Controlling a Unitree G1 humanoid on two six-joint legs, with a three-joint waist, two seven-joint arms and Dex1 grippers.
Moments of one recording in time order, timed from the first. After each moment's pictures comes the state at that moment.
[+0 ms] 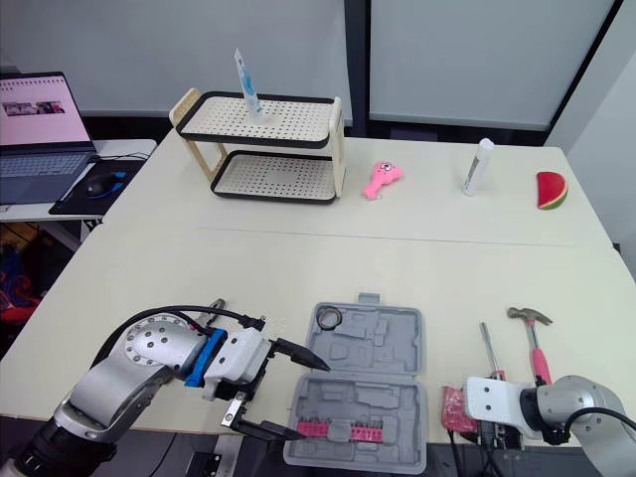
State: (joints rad) left arm -0.15 0.81 -0.25 -0.42 -0.44 0.27 -1.39; right arm 0.29 -1.01 0.13 -0.35 -0.06 0.16 1.04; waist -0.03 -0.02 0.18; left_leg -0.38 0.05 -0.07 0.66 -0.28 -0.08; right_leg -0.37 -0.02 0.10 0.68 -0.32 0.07
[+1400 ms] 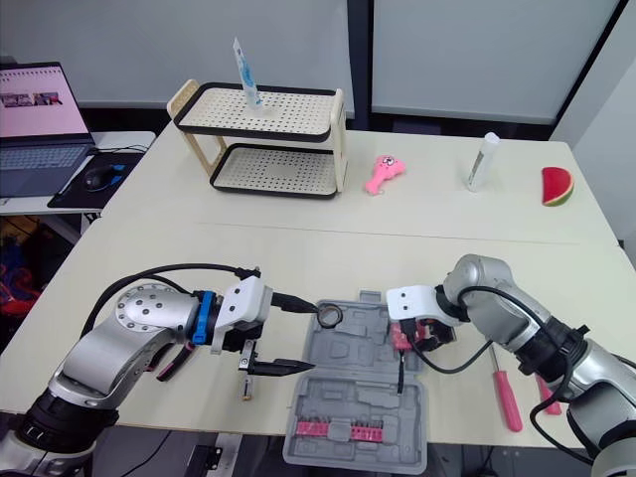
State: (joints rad) left arm -0.29 0.80 -0.19 -0.36 -0.39 0.41 -1.21; right arm -0.72 -0.78 0.70 -0.08 -0.22 0.58 1.34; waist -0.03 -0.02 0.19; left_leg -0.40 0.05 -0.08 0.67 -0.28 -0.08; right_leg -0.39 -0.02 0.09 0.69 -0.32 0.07
